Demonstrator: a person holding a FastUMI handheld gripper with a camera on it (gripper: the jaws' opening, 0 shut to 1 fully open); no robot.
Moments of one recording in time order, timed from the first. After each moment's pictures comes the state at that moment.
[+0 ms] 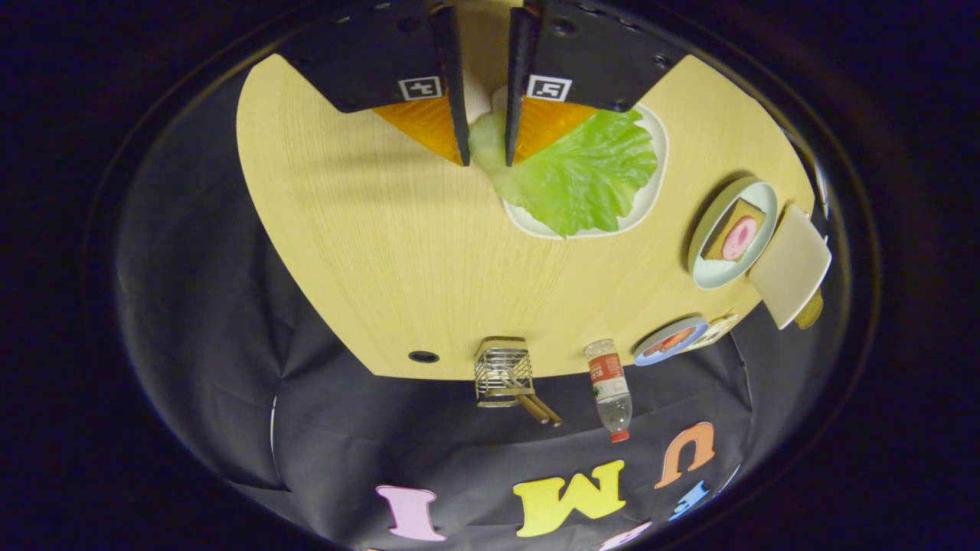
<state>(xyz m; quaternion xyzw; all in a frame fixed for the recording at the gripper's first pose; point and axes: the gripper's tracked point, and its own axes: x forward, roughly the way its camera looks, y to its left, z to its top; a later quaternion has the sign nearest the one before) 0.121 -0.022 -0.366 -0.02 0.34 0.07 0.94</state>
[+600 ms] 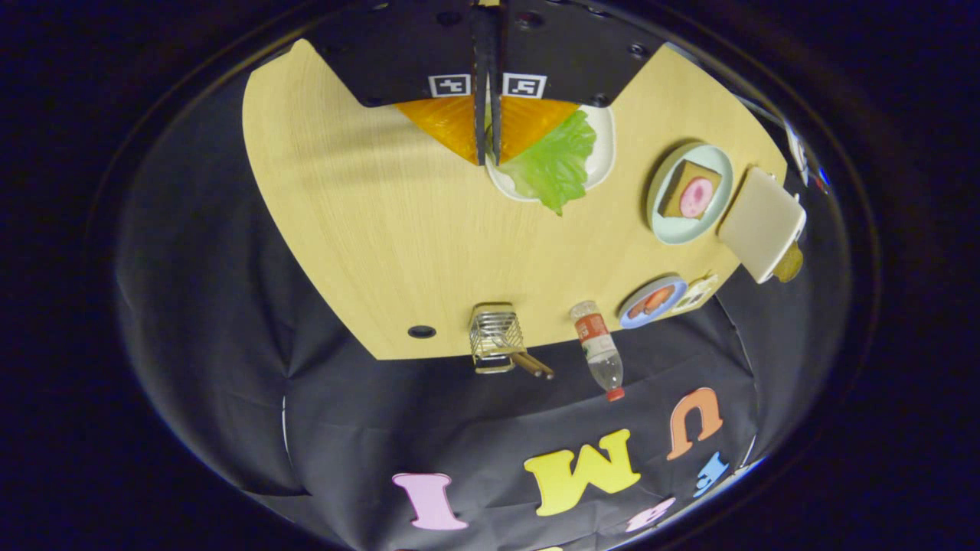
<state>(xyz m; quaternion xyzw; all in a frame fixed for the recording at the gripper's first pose) 0.098 -0.005 -0.297 0.05 0.32 0.09 0.94</state>
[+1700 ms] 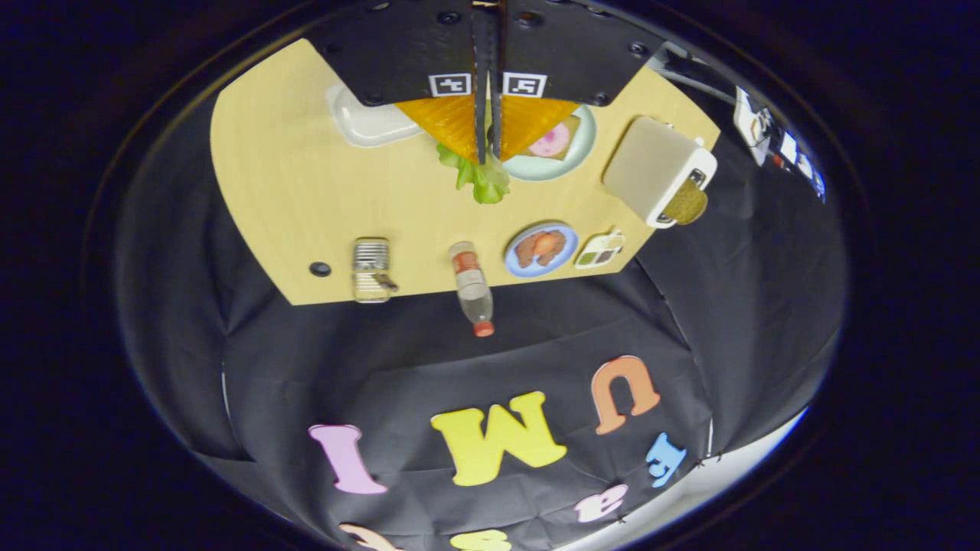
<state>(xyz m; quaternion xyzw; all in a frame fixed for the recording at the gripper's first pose) 0.068 0.184 -0.164 0.07 0.29 0.20 0.93</state>
